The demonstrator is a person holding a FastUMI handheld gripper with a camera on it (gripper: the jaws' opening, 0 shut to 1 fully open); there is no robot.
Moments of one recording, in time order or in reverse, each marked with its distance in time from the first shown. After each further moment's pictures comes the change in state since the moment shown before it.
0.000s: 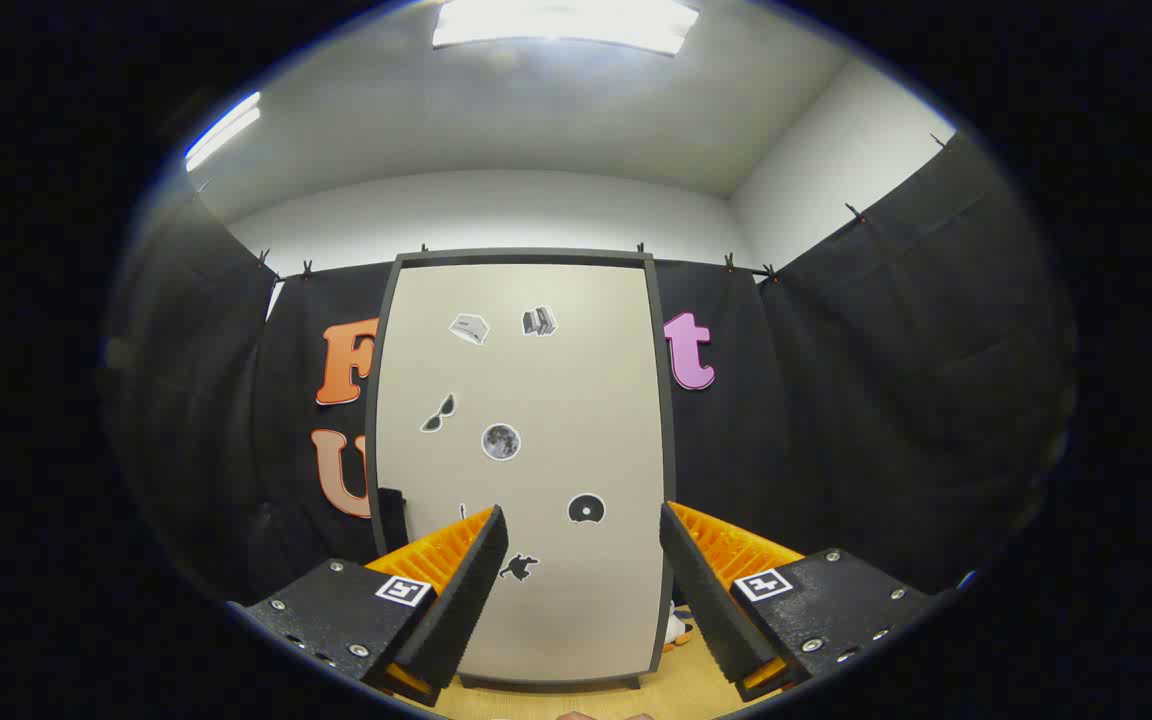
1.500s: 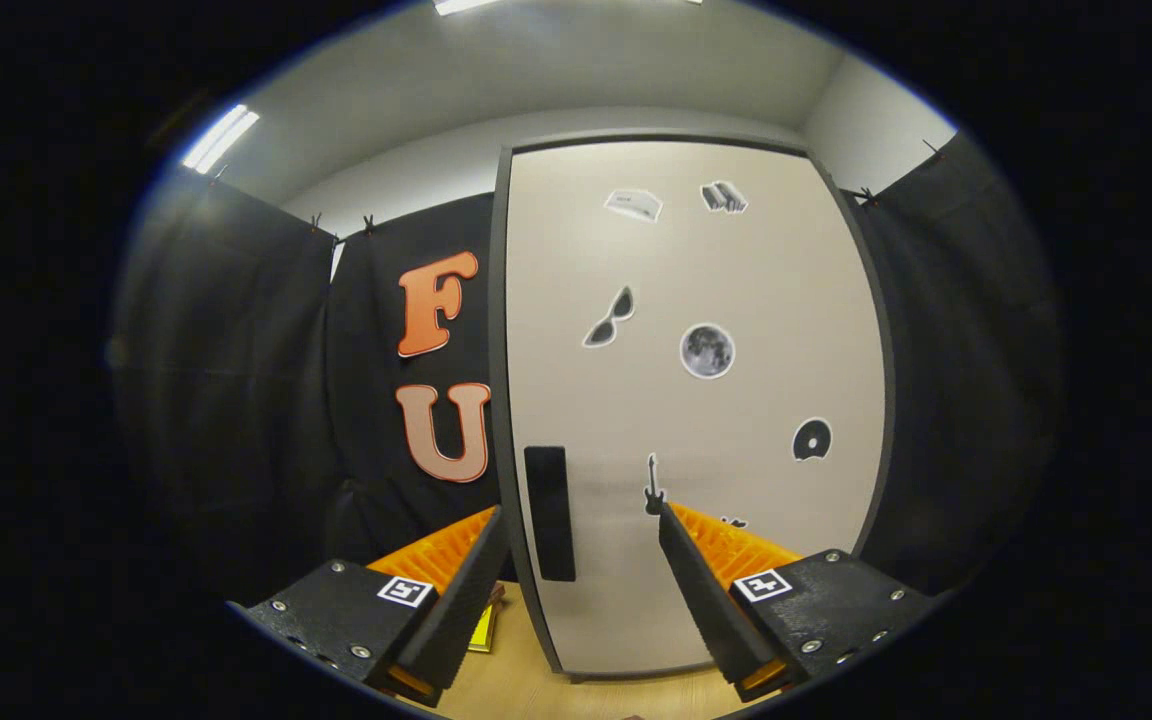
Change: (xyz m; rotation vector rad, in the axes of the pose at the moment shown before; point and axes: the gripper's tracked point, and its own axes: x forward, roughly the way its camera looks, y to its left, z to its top) arm 0.081 0.184 -0.094 0.078 0.237 0.250
